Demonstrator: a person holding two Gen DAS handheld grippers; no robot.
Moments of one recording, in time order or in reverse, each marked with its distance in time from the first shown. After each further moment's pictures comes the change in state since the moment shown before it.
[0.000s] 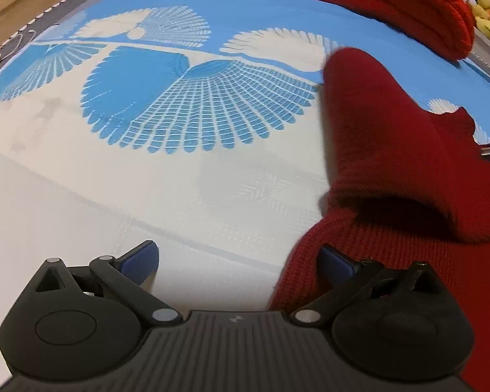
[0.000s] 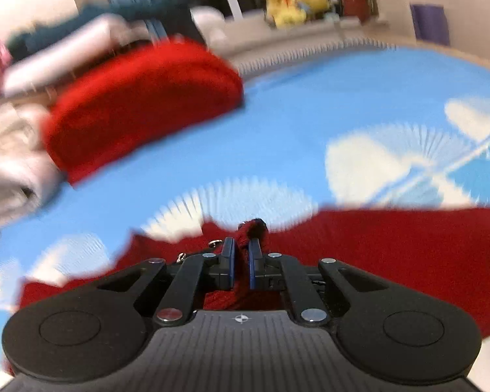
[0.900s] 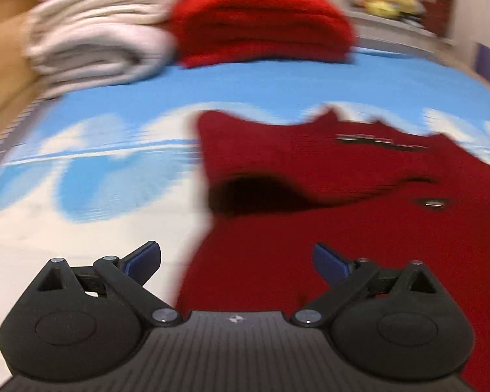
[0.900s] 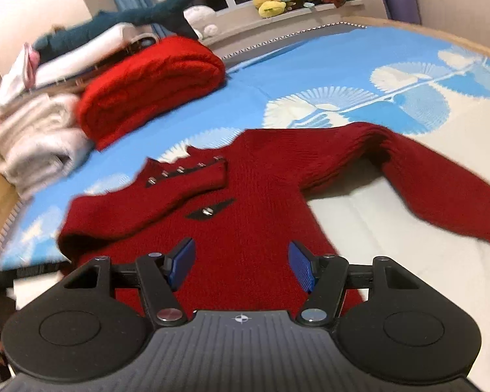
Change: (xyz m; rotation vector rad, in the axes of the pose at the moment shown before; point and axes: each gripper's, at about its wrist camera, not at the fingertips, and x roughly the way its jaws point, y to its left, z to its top) left arm -0.106 -0.074 -0.050 0.306 -0.279 -0.036; right arm -0.192 -0.083 -0.083 0.068 0.135 0.079
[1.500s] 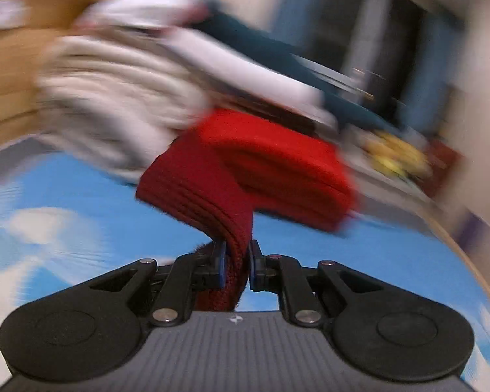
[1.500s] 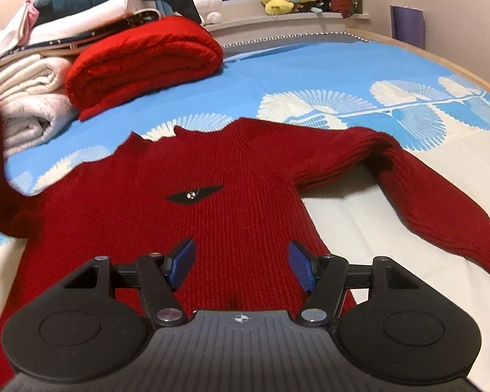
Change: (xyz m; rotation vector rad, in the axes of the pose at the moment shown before) left arm -0.020 0.023 0.164 -0.285 -0.321 -0.262; right arm 0.018 0.020 -0.012 -0.179 0.023 -0.141
